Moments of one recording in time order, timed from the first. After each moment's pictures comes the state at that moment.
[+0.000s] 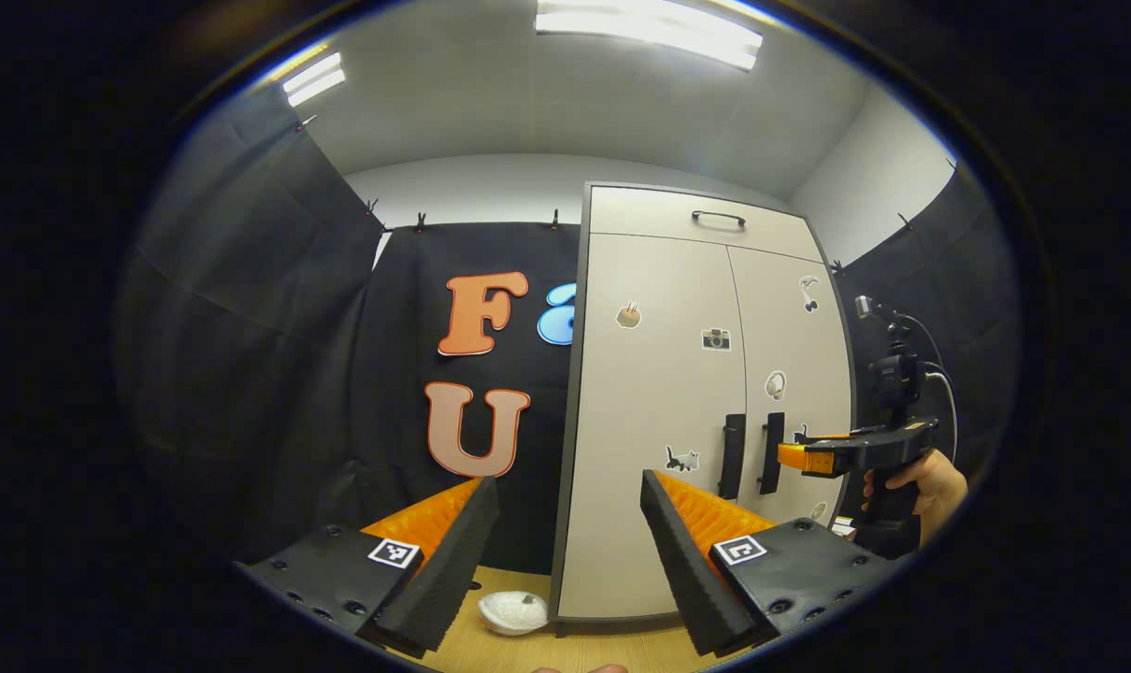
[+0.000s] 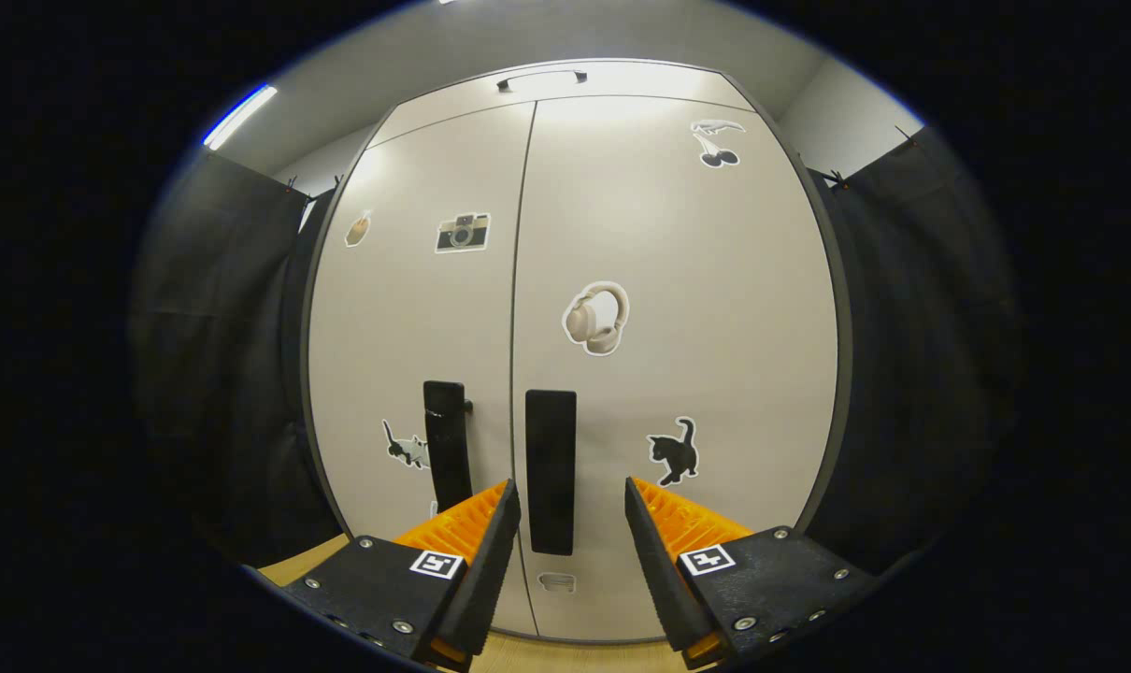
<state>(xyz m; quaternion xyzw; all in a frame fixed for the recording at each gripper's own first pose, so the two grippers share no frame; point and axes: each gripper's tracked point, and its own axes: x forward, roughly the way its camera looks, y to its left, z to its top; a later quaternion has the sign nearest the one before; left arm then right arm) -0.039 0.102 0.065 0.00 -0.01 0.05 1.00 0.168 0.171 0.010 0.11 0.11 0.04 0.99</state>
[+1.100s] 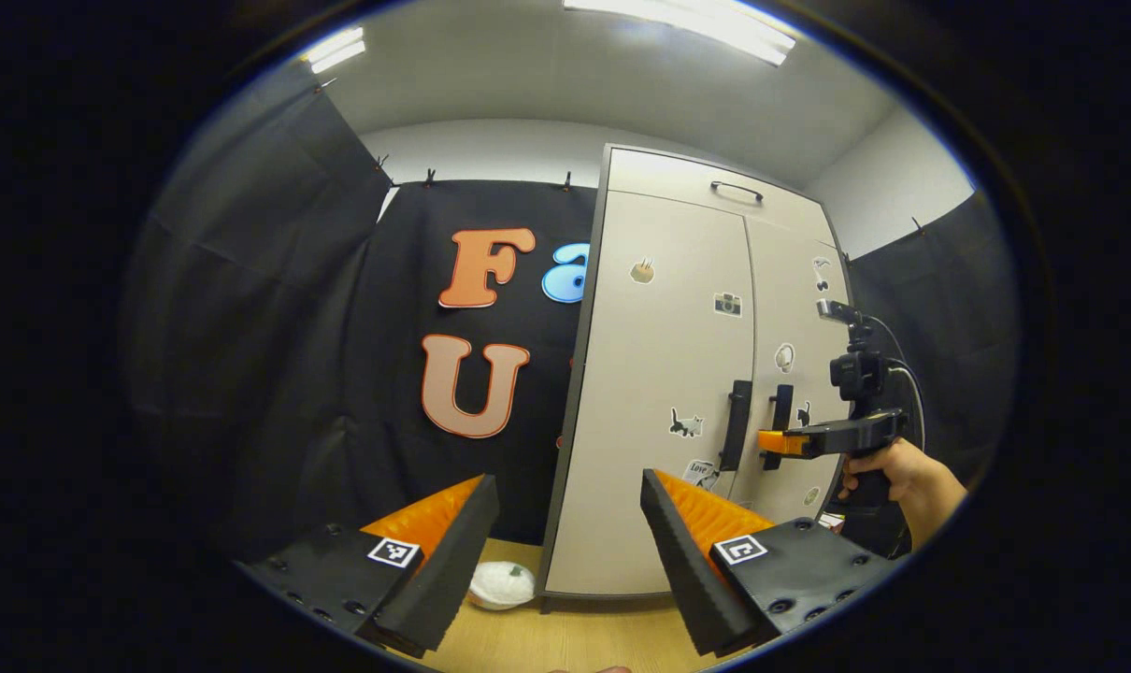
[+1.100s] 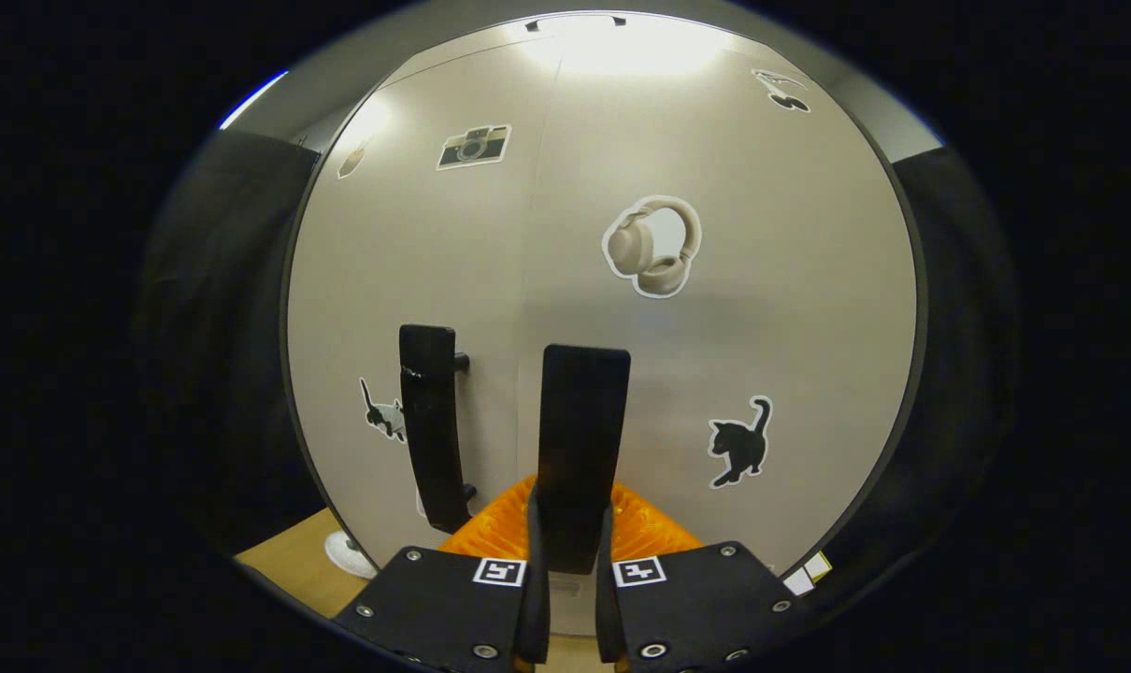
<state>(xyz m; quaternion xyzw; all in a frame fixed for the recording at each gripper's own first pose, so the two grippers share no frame) -0.035 0.101 0.028 -0.04 0.04 0.04 1.00 0.191 0.190 -0.019 0.09 0.19 0.09 0.97</state>
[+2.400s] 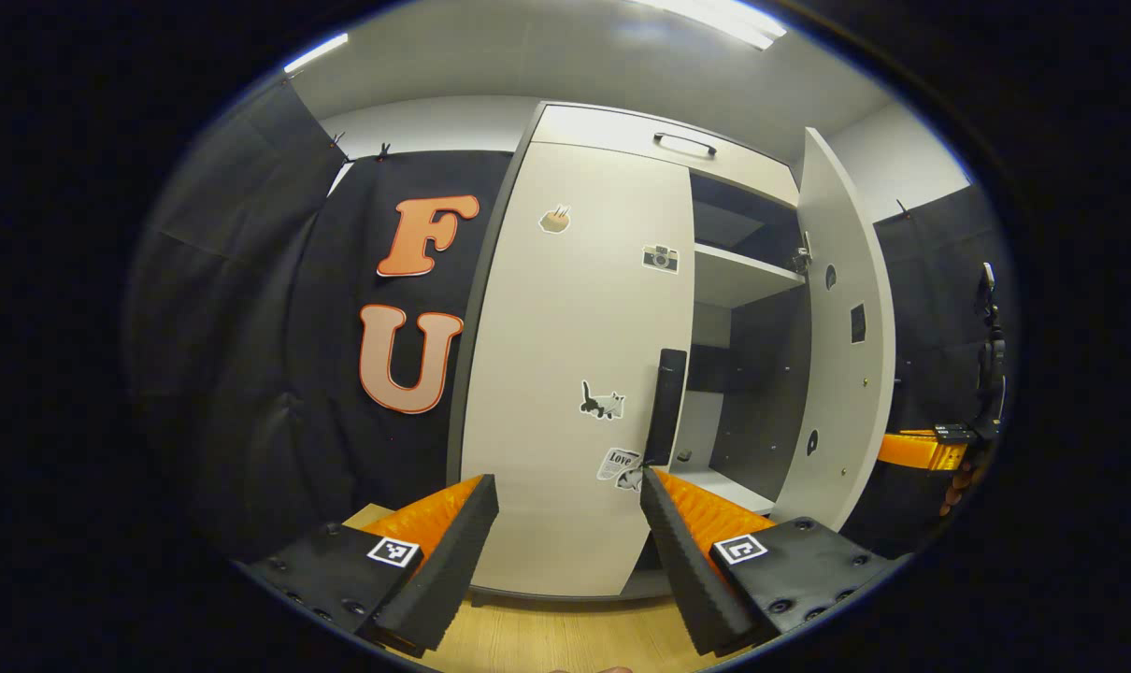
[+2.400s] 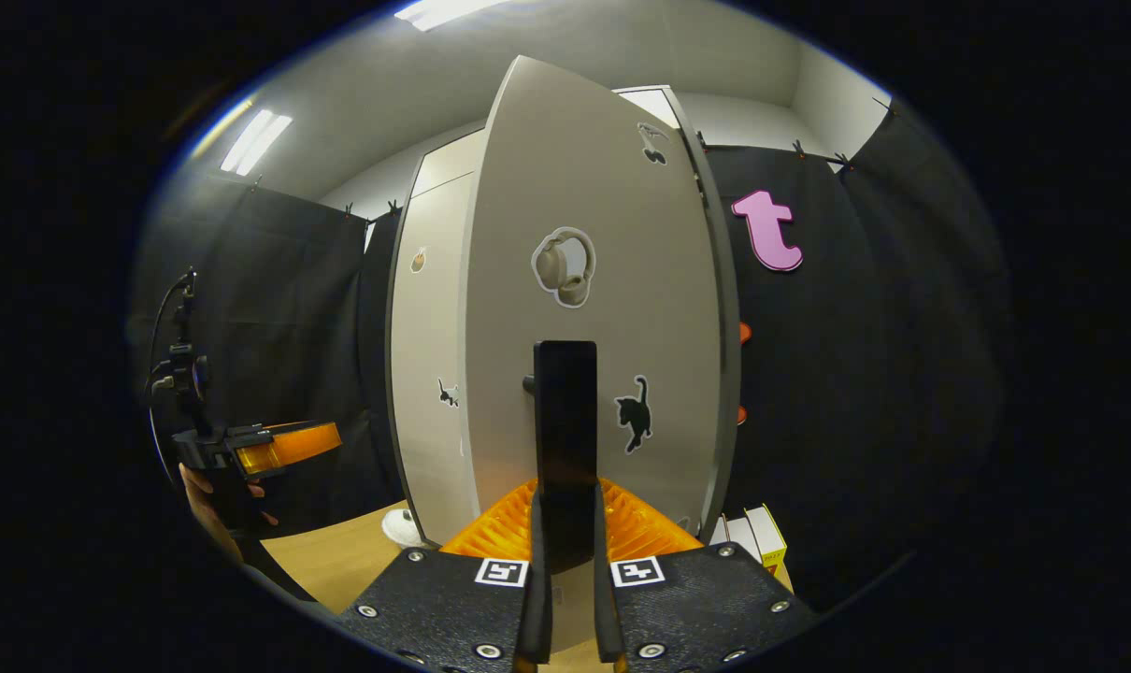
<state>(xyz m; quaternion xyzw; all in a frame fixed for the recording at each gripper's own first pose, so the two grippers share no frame) 0.029 -0.016 -0.009 -0.04 0.08 0.00 1.00 0.056 0.093 0.010 0.13 0.09 0.15 0.98</state>
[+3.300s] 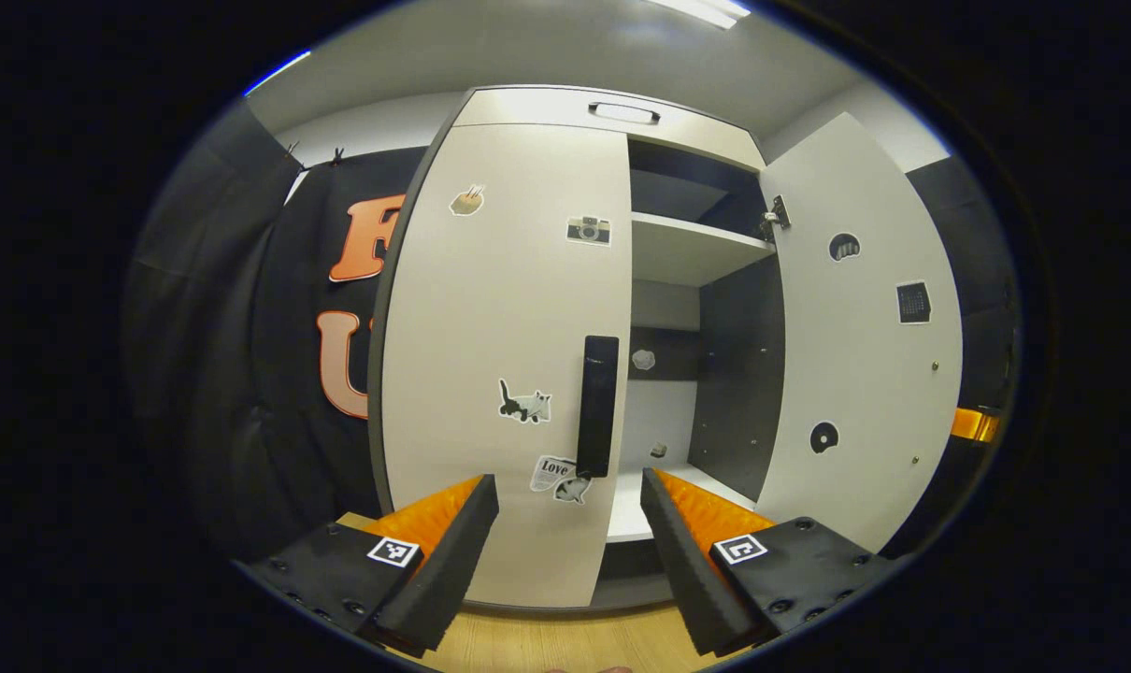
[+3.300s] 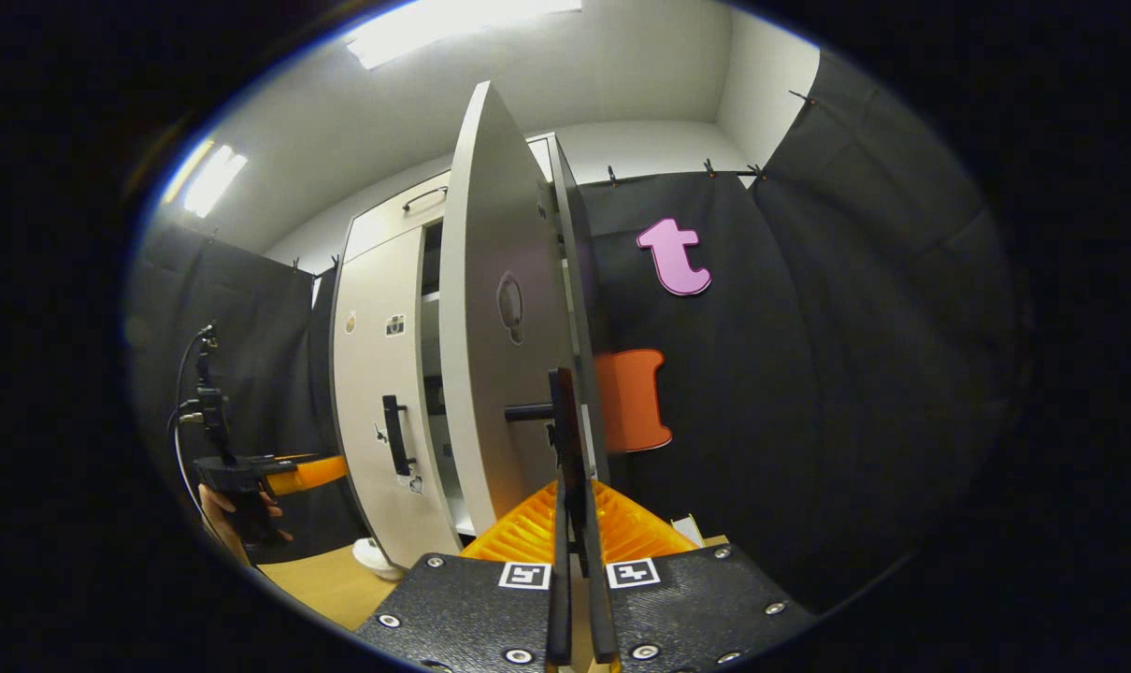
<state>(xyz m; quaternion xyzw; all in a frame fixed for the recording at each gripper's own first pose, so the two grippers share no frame) 0.078 -0.089 -0.019 0.00 0.09 -0.03 1.00 0.040 0.009 0.020 0.19 0.04 0.08 0.98</state>
